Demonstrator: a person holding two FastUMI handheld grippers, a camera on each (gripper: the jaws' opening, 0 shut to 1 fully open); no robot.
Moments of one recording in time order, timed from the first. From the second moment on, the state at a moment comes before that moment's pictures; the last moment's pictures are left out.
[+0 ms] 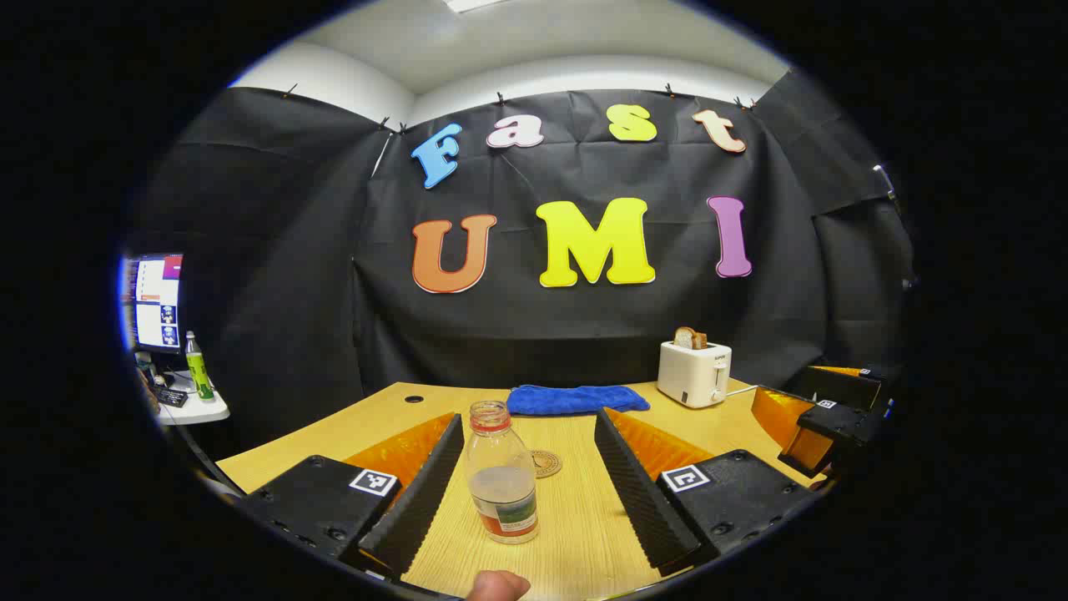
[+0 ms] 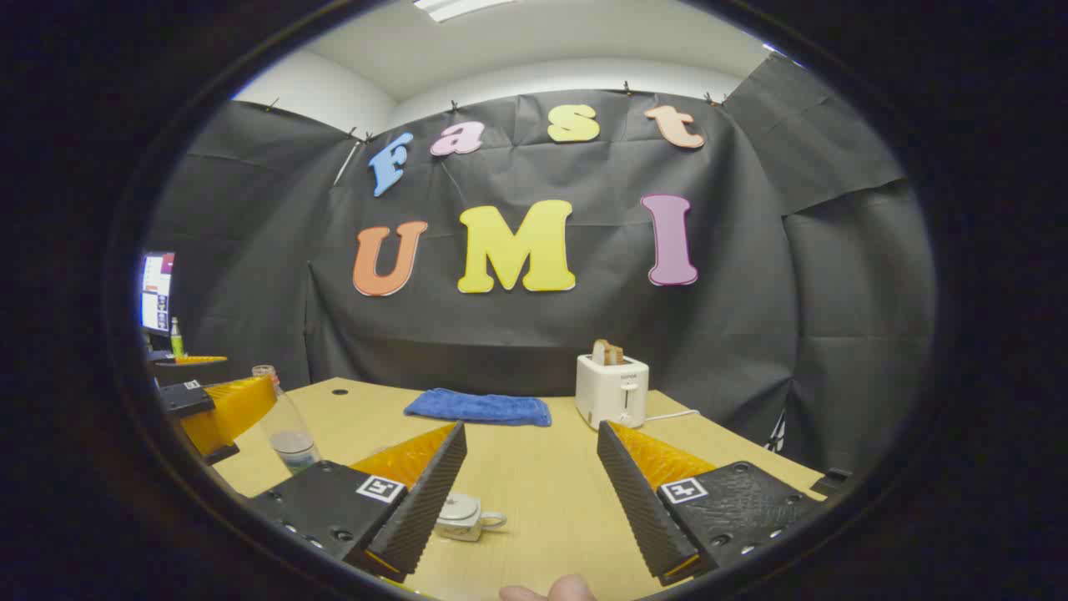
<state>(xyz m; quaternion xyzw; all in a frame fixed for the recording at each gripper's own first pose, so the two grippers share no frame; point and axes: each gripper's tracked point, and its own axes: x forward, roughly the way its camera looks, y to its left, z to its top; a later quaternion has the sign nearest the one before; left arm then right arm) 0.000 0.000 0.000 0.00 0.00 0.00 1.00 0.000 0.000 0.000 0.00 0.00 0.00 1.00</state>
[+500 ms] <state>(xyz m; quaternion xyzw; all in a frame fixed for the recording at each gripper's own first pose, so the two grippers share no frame) -0.001 0.003 0.003 0.00 -0.01 0.00 1.00 -0.003 -0.004 0.003 0.00 0.00 -0.01 1.00</state>
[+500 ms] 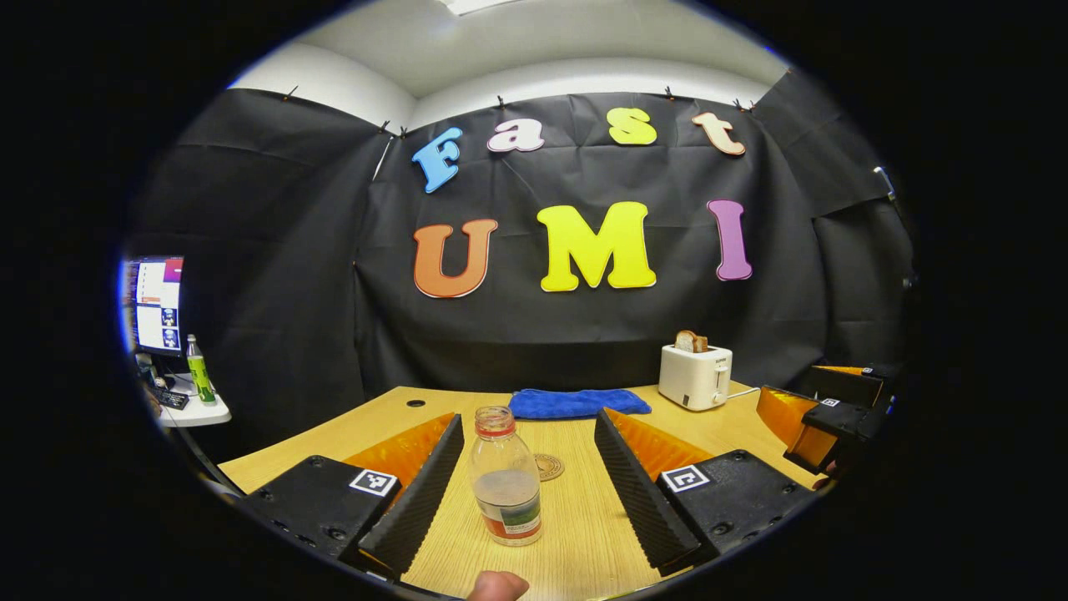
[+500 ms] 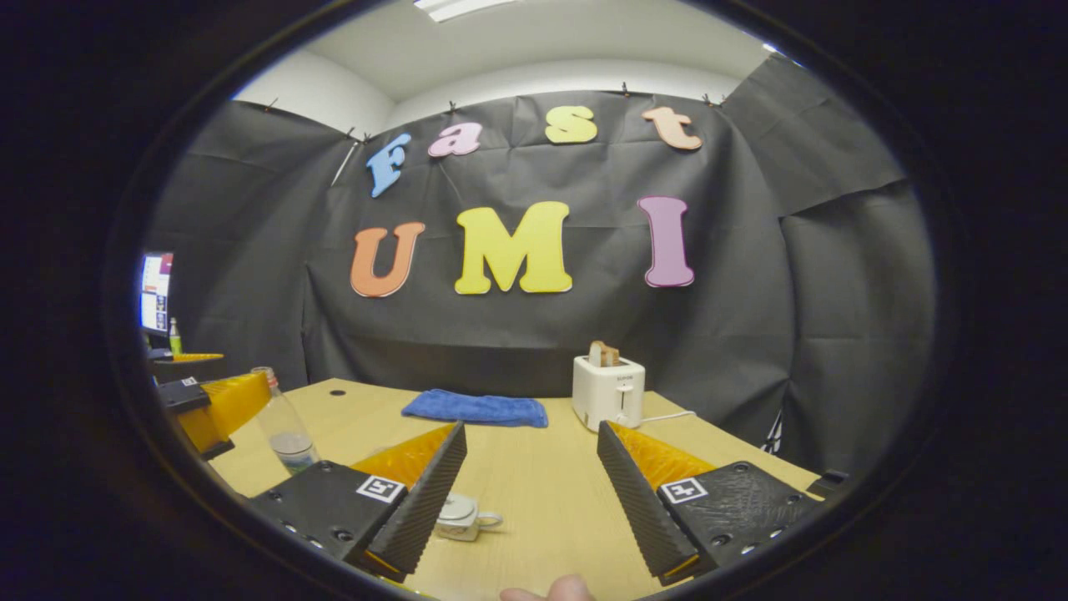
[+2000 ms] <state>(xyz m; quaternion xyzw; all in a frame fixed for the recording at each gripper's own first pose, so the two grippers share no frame) -0.004 0.018 0.007 0.01 -0.01 0.01 1.00 0.024 0.048 -0.051 -0.01 0.05 0.05 1.00</state>
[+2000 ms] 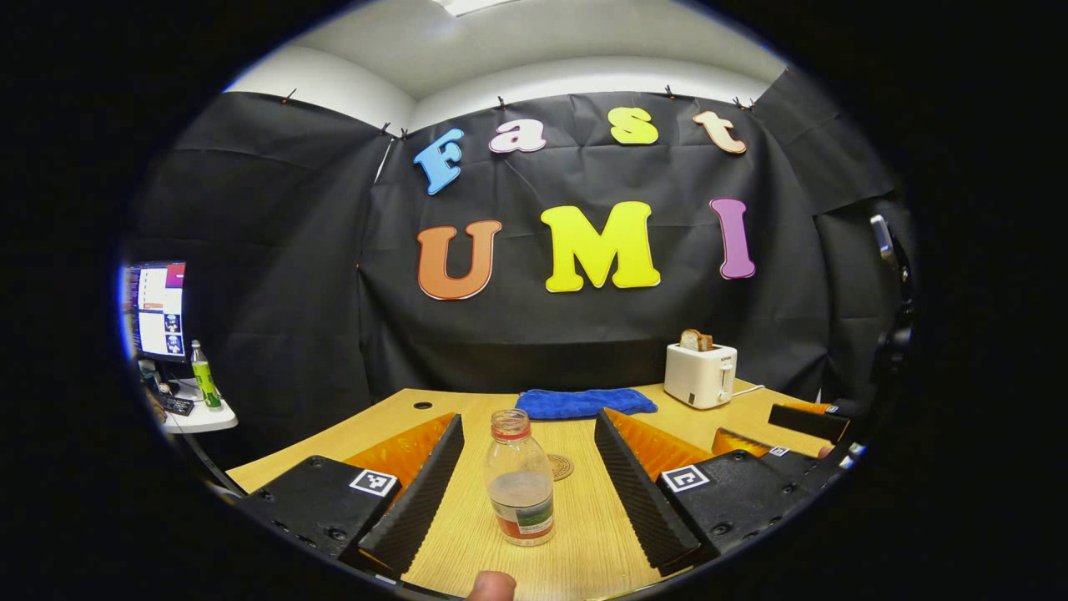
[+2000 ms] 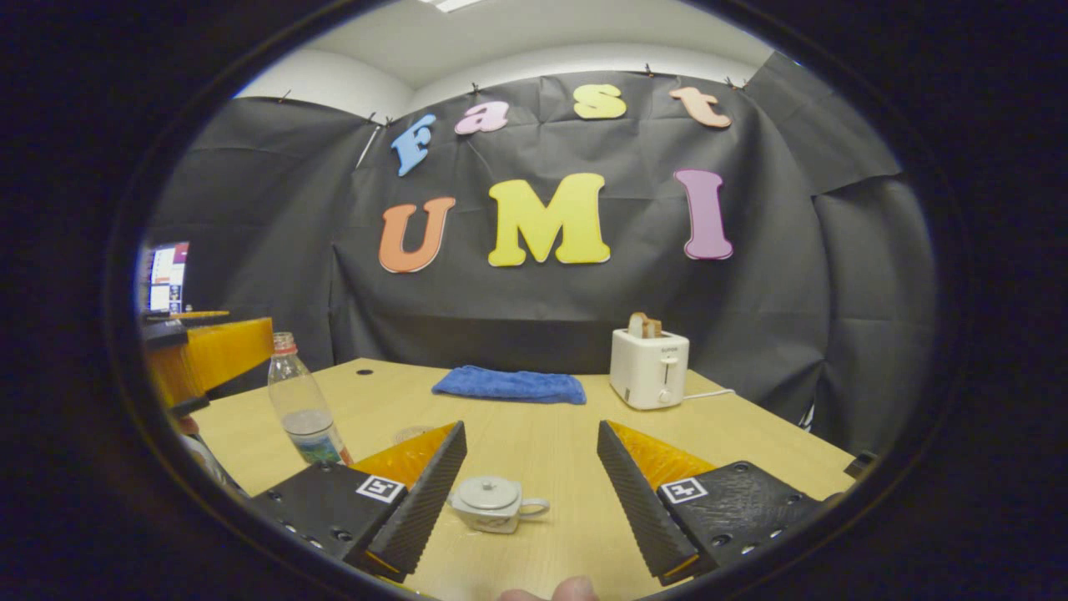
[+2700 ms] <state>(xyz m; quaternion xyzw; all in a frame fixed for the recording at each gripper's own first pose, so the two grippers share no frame) -0.001 0.037 0.007 0.00 0.00 0.02 1.00 0.071 0.073 -0.116 -0.02 0.11 0.05 0.99</state>
